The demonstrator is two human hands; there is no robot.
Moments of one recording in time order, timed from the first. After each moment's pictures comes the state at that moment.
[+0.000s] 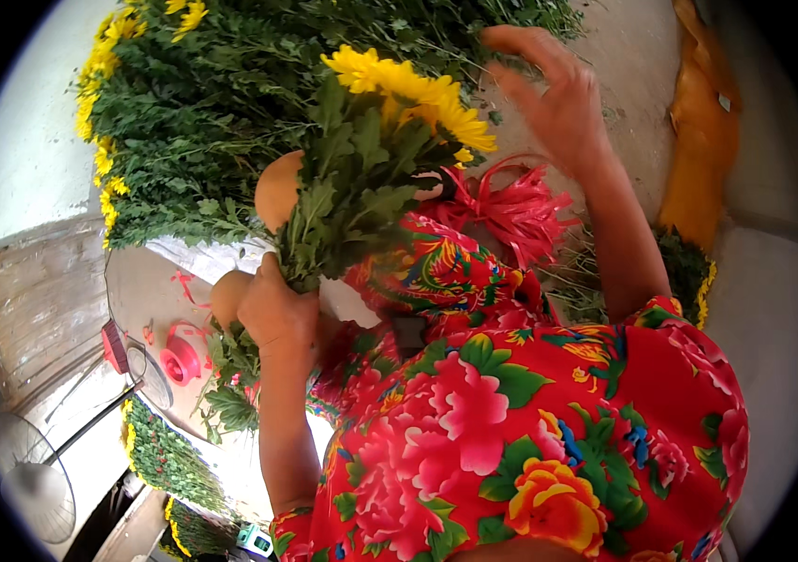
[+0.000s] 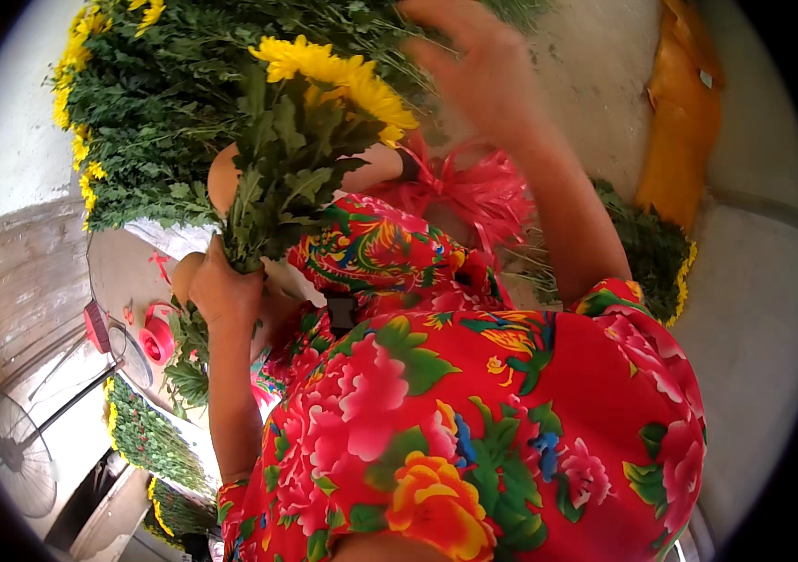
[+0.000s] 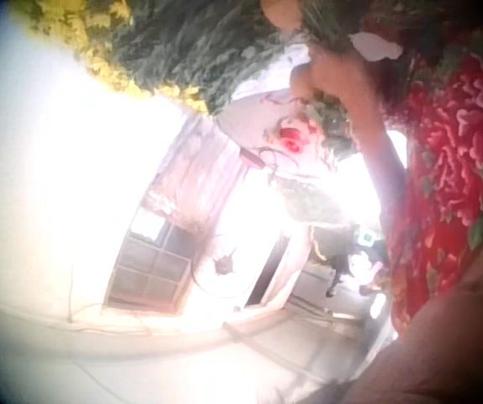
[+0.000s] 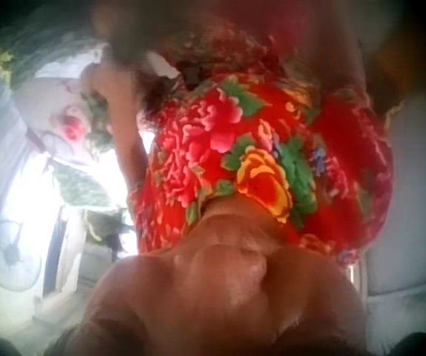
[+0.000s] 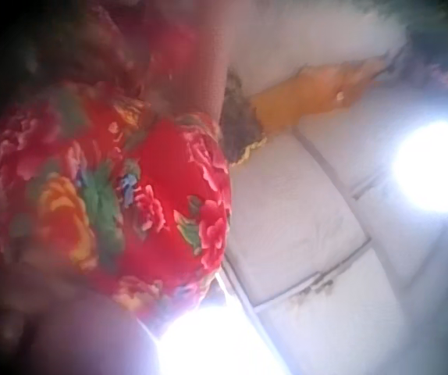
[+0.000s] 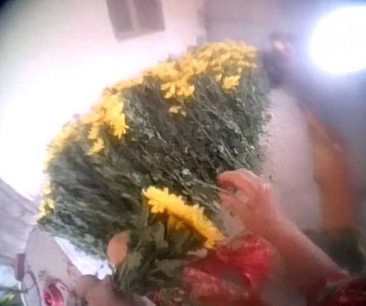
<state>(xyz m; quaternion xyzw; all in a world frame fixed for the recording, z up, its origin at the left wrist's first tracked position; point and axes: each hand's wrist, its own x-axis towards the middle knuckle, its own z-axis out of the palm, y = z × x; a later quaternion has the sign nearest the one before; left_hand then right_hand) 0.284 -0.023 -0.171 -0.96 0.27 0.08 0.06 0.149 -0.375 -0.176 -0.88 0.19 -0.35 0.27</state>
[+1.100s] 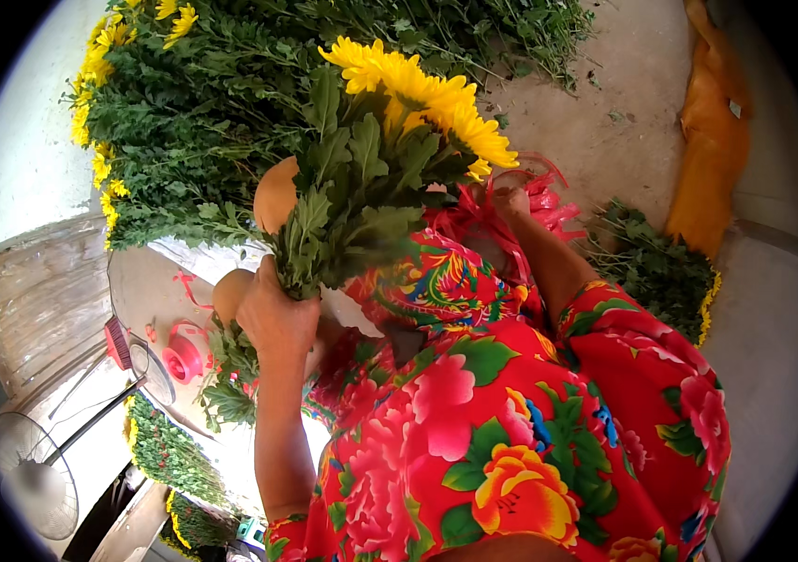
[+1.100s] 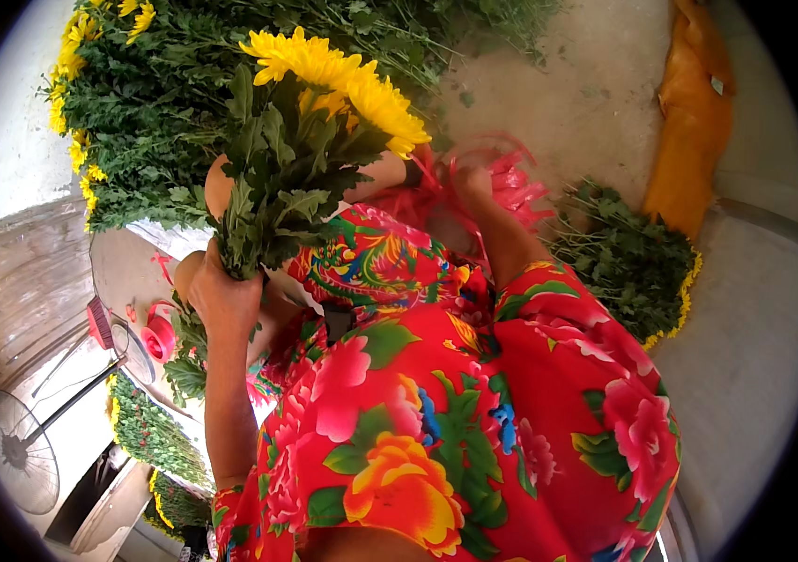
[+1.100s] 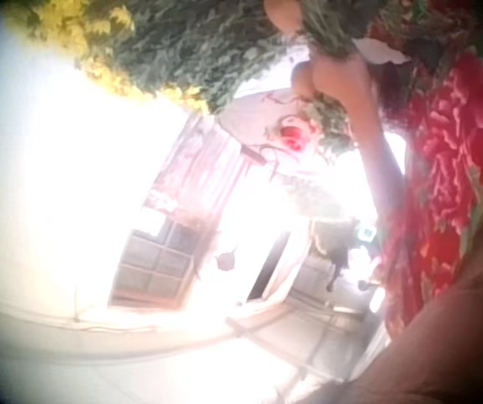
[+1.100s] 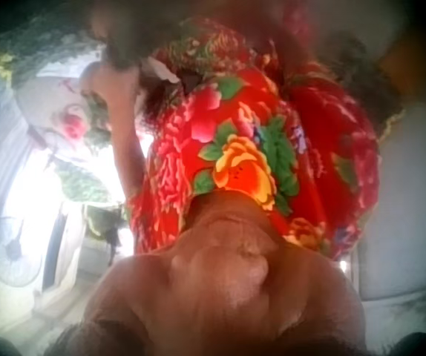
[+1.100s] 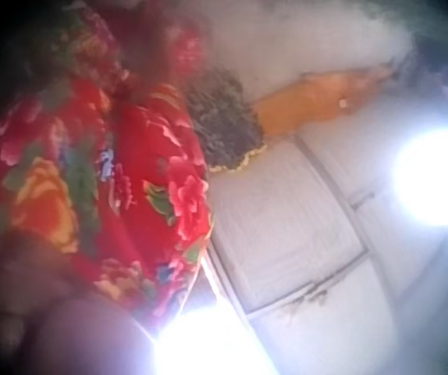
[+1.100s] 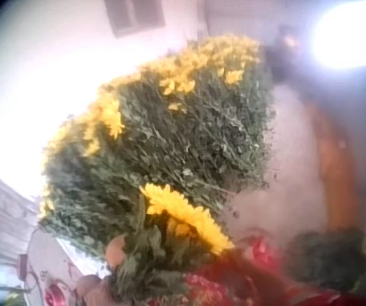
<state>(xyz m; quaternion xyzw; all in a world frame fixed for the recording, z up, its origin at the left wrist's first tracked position) 0.288 -0.045 -0.171 -0.96 0.26 0.09 -0.03 0.054 -0.326 -0.586 -0.78 0.53 0.09 0.32</state>
